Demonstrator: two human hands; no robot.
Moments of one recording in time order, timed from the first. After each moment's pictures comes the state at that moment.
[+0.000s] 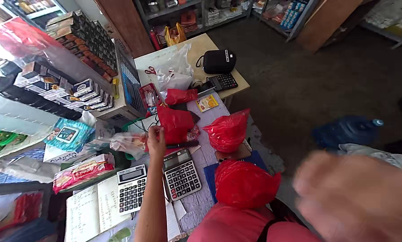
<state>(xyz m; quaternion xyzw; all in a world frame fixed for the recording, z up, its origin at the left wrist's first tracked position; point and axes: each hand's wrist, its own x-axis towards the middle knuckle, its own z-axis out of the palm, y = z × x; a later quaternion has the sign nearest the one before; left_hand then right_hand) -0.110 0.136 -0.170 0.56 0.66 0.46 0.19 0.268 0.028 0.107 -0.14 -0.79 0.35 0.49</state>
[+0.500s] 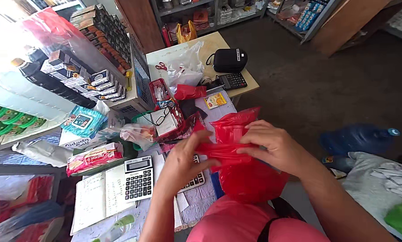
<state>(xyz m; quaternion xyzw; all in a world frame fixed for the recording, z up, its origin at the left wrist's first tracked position) -0.033 0.042 -0.019 0.80 0.45 0.36 0.19 0.252 0.089 0.003 -0.27 -0.87 0.23 0.34</state>
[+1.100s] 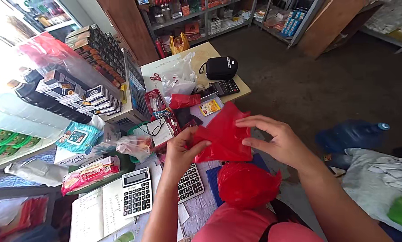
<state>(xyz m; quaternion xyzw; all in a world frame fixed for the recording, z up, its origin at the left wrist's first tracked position) -0.018 0.083 -0.022 0.67 0.38 0.52 0.38 0.275 0.101 0.001 -0.38 -0.78 0.29 0.39</state>
